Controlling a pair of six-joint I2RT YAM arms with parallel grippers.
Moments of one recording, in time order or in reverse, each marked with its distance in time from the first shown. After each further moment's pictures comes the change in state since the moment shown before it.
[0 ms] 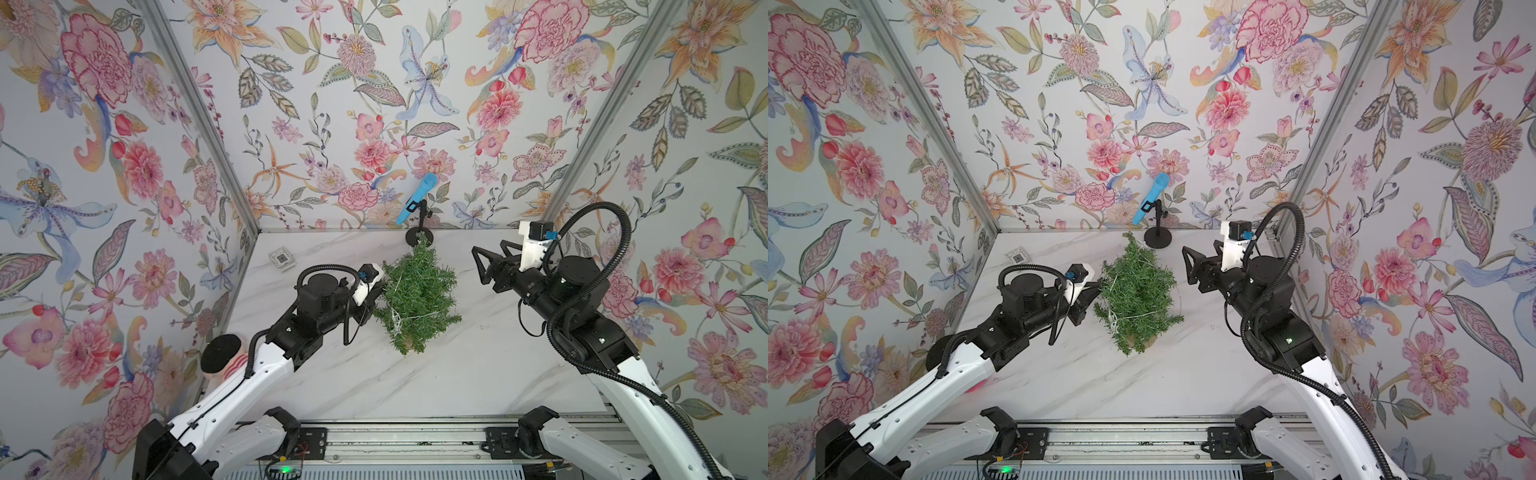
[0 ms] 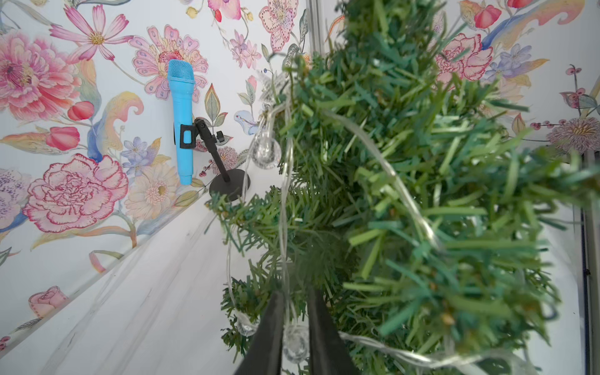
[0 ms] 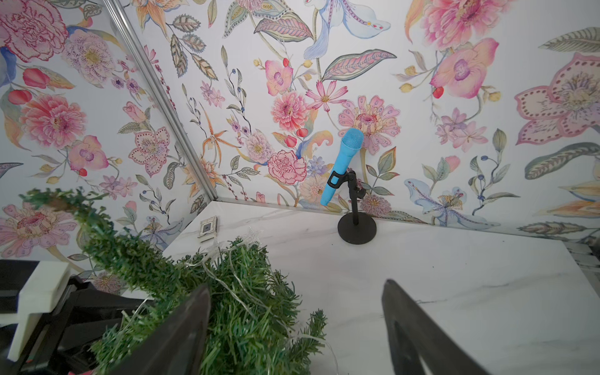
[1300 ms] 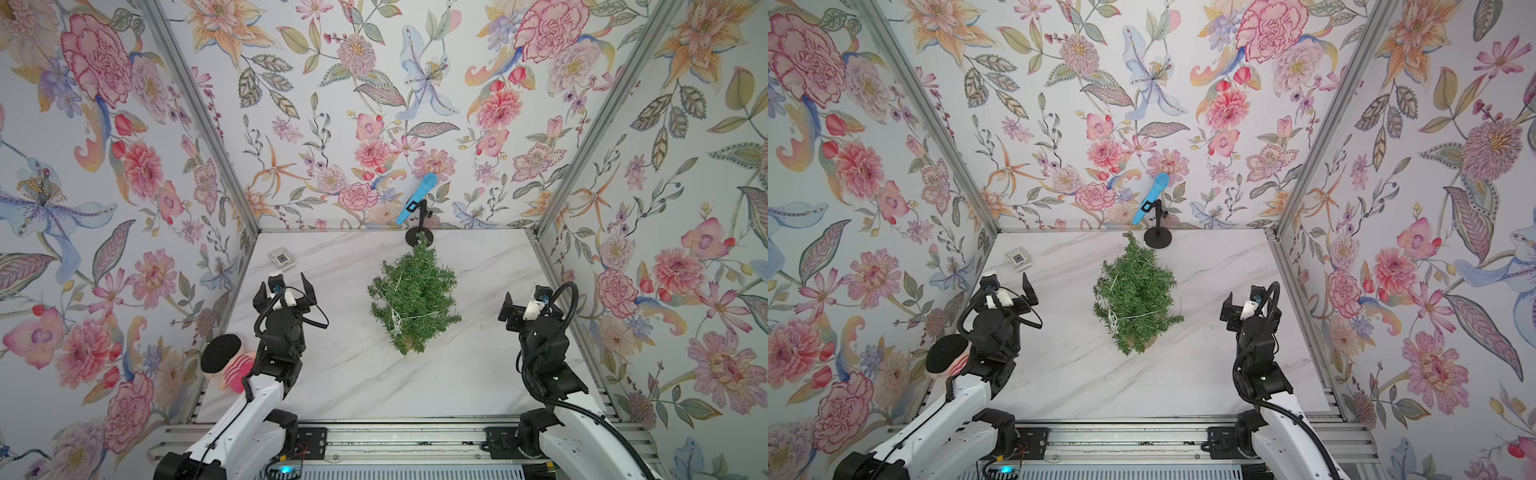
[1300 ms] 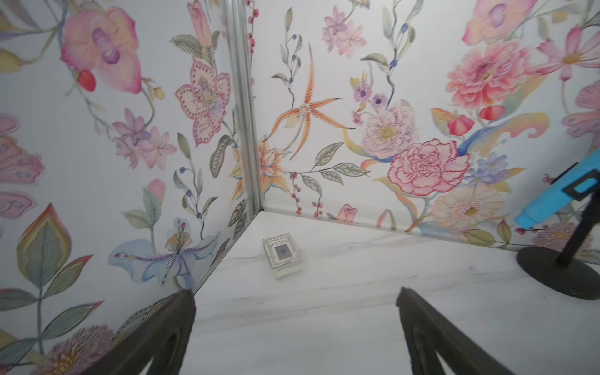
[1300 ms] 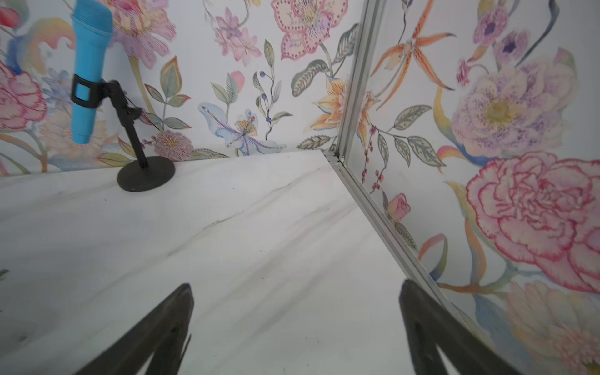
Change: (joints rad) left arm 0.365 -0.138 -0.523 0.680 -0.797 -0.217; right arm -0.273 -0.173 -0.839 0.546 0.455 -0.191
